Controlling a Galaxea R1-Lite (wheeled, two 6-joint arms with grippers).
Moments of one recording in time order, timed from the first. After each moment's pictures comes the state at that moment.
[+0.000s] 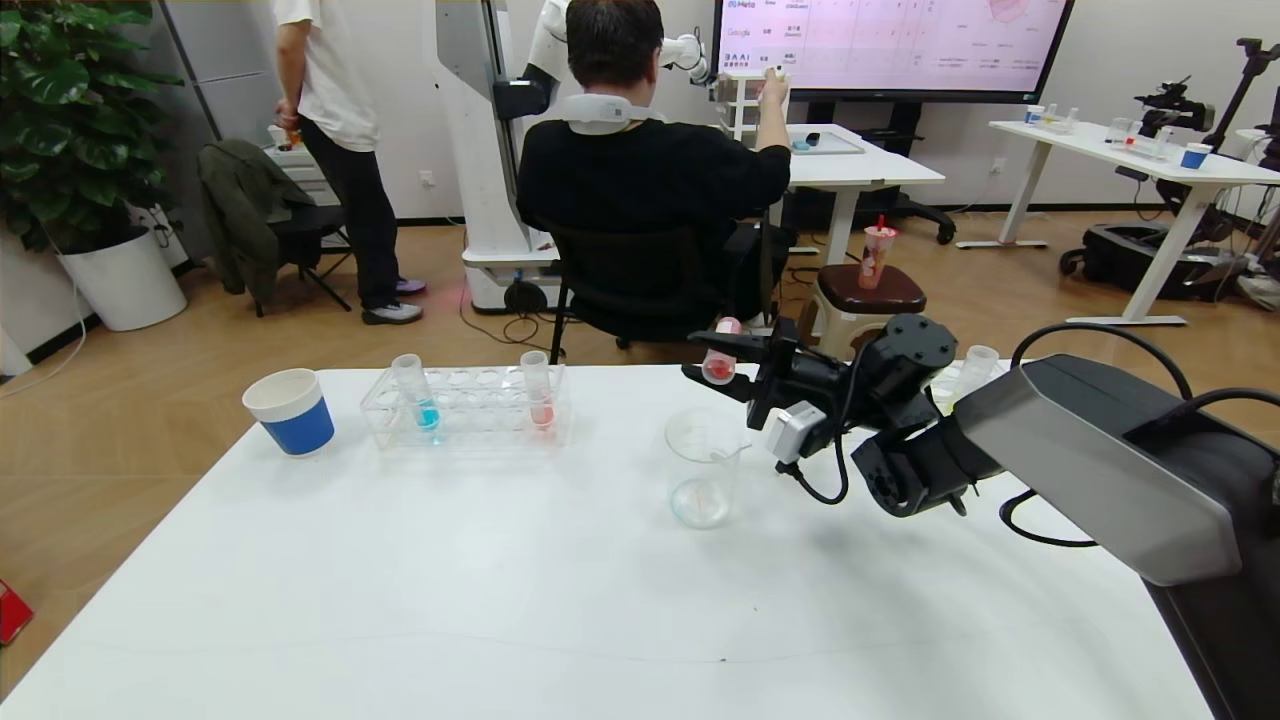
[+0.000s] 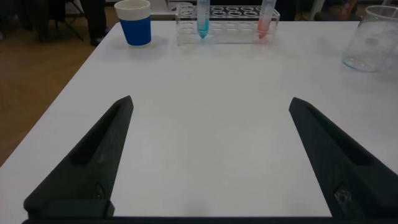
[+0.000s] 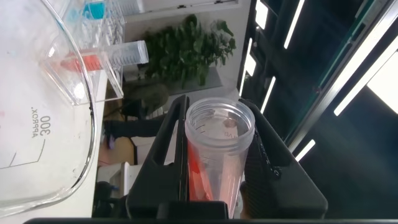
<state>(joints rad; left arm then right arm) 0.00 0.00 0.00 0.00 0.00 -0.01 0.33 2.52 -1.46 -1.48 1.00 -1.16</state>
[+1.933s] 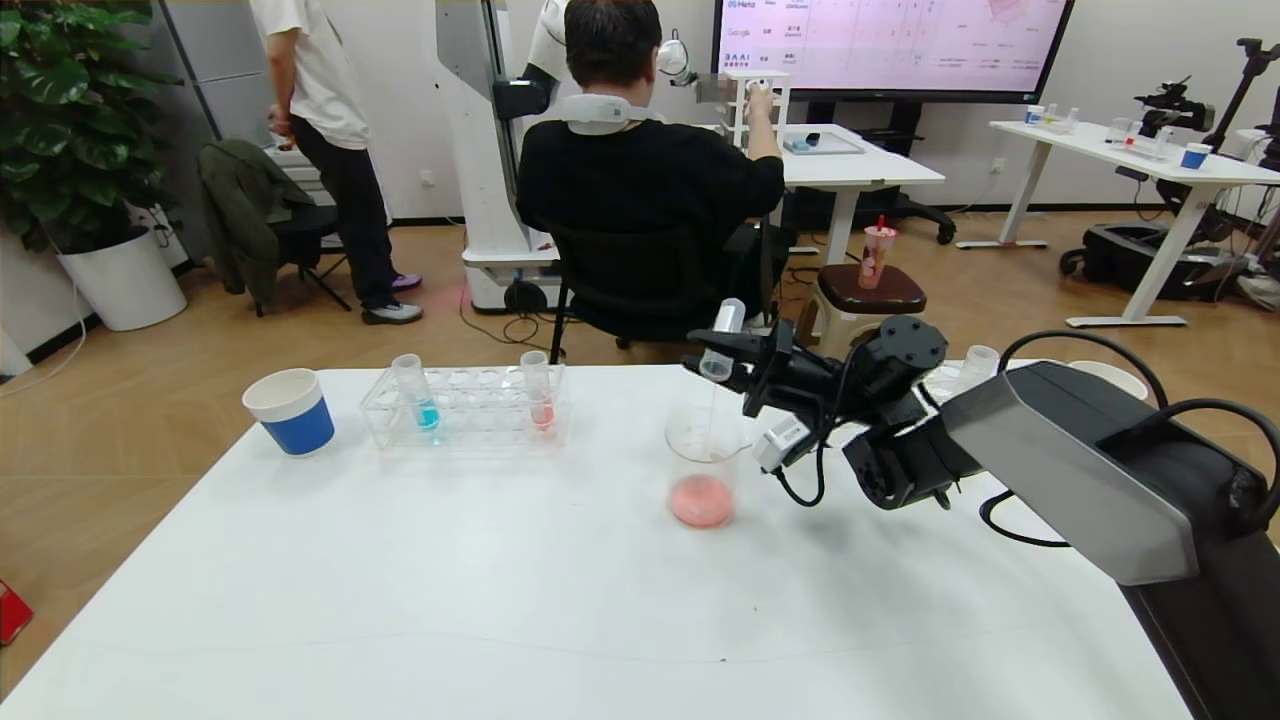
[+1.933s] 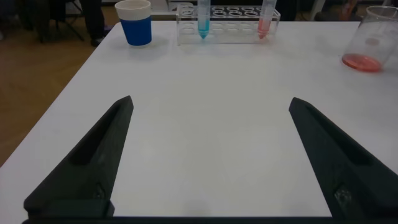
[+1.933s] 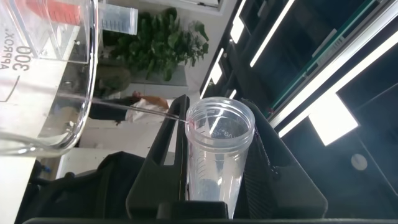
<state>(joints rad) 0.00 0.00 0.00 0.00 0.00 -0.01 0.32 2.58 -1.56 -1.48 1.00 -1.42</state>
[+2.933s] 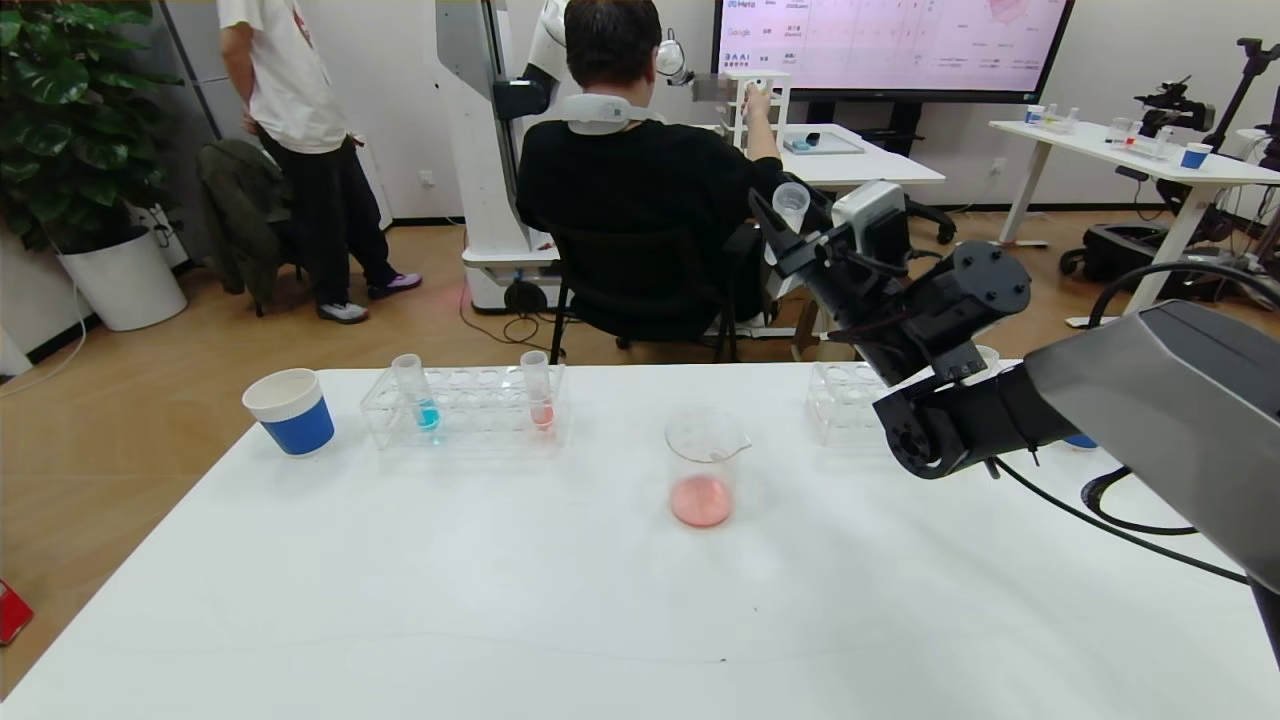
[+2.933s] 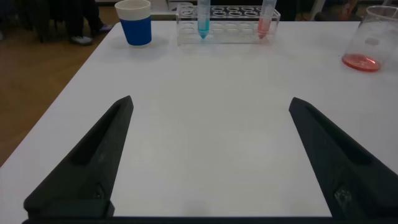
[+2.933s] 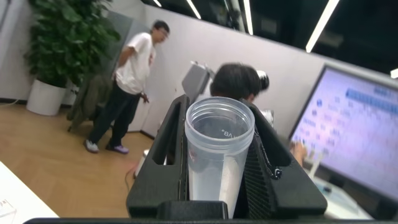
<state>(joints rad) 0.00 0.00 0.00 0.00 0.00 -0.01 0.37 2.32 -1.43 -1.52 0.22 -0.30</state>
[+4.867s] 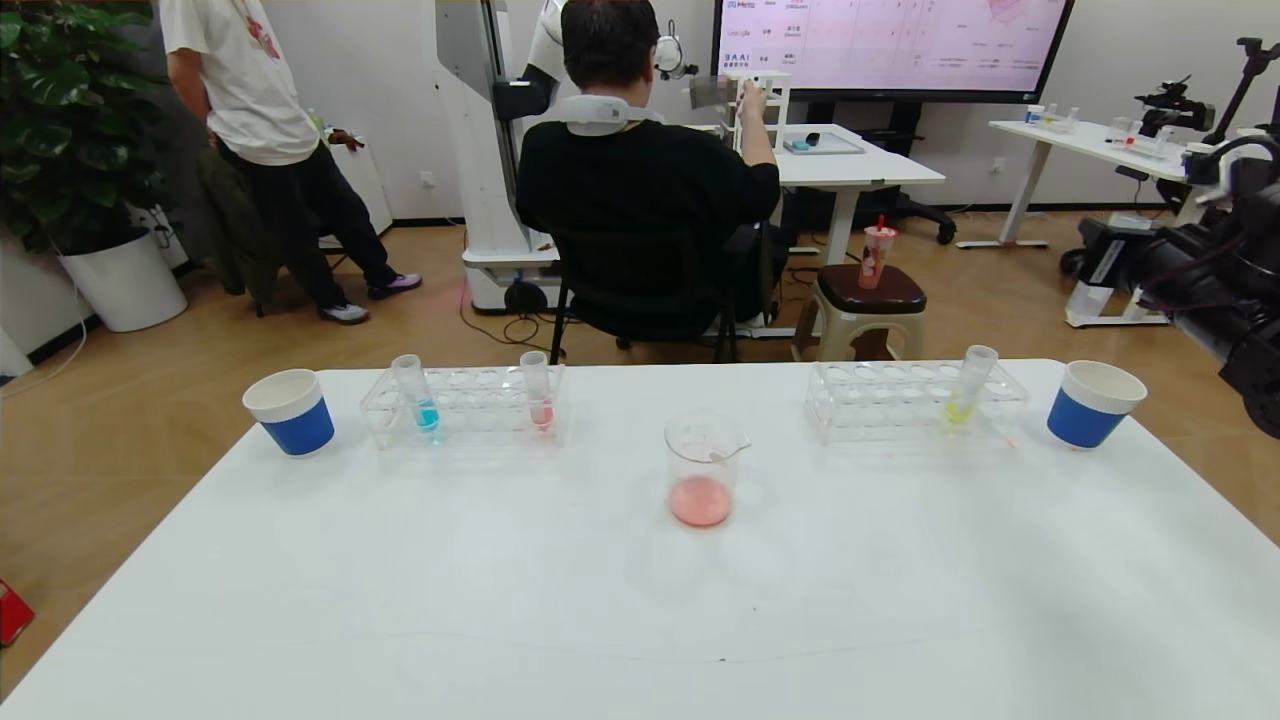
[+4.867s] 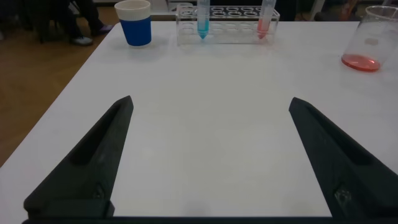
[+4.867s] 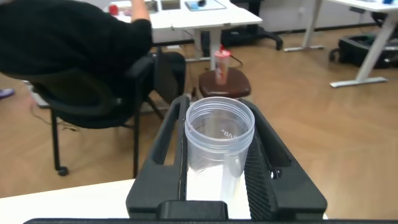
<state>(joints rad) 0.00 0.00 0.00 0.00 0.00 -0.01 -0.18 1.93 -1.13 -0.91 0.01 0.09</state>
